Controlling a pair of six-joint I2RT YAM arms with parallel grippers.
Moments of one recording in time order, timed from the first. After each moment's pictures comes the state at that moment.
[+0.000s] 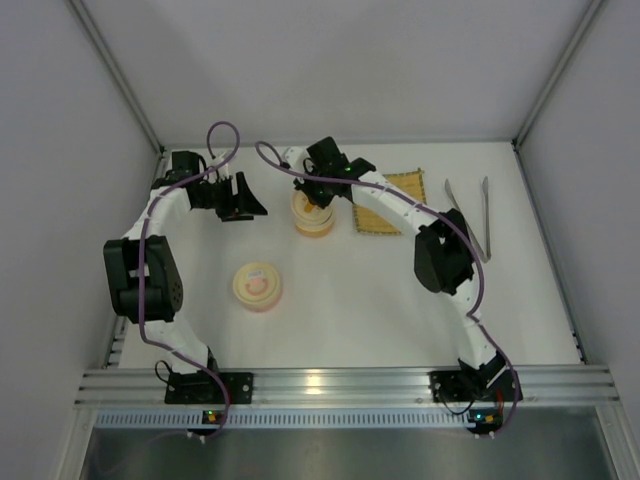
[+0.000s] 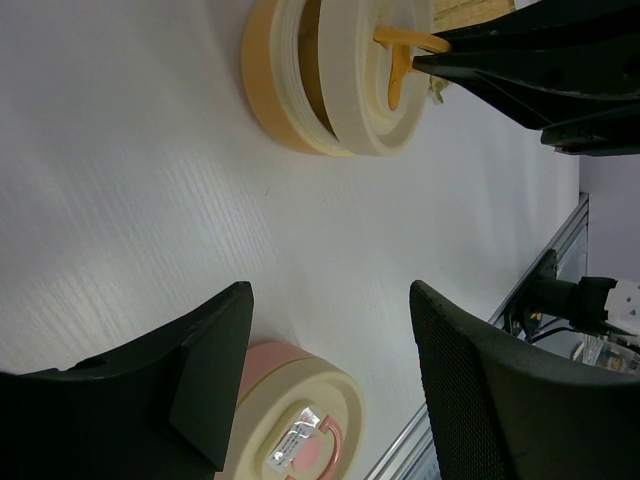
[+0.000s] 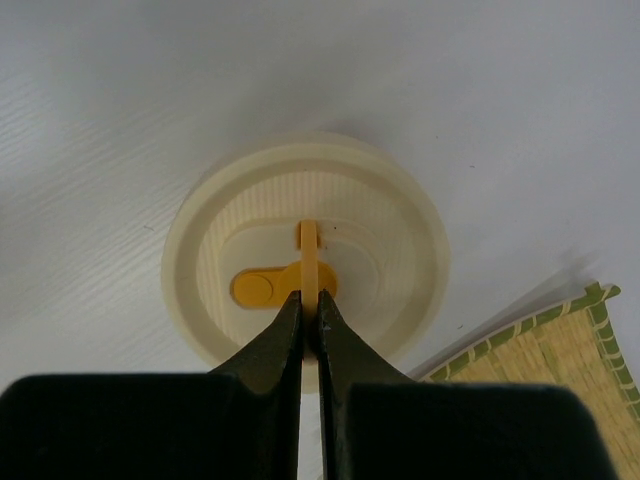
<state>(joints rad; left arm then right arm) 0.08 1.78 1.38 -0.62 0.85 -0.08 0.68 2.26 2.09 -0.64 -0.13 -0.37</state>
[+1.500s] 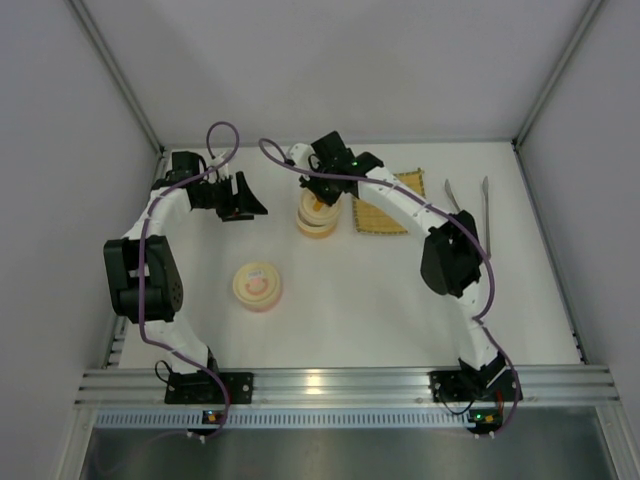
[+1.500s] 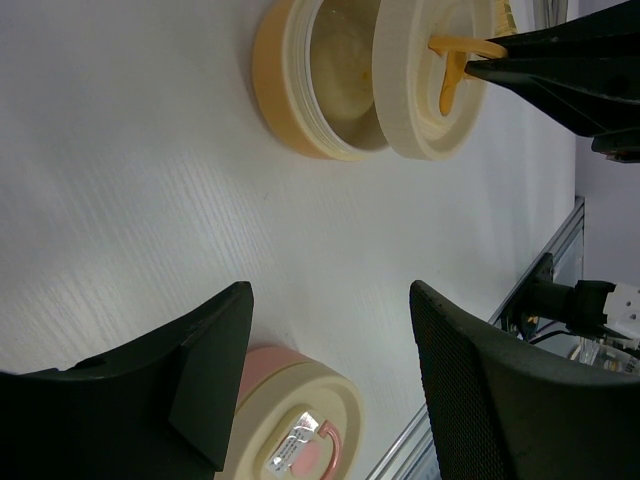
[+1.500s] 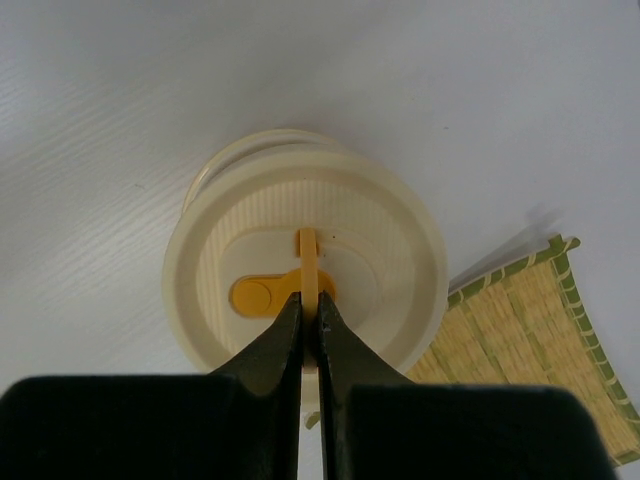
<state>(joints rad) 0.08 1.78 1.37 -0.60 0.86 -0.10 0.68 2.20 2.08 -0.73 -0.09 -0.40</state>
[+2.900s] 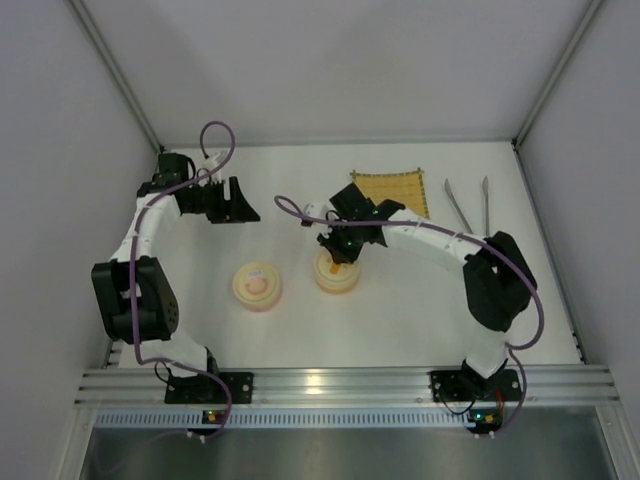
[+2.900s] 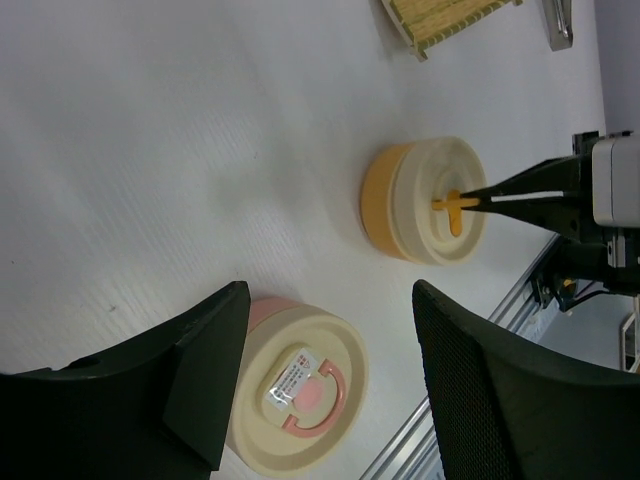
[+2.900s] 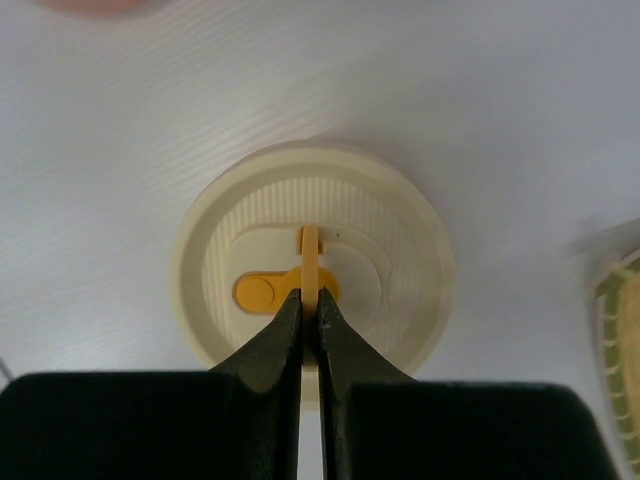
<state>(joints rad) 0.11 1.64 1.34 -0.73 0.87 0.06 0.75 1.83 1.42 -0.61 -0.25 -0.36</state>
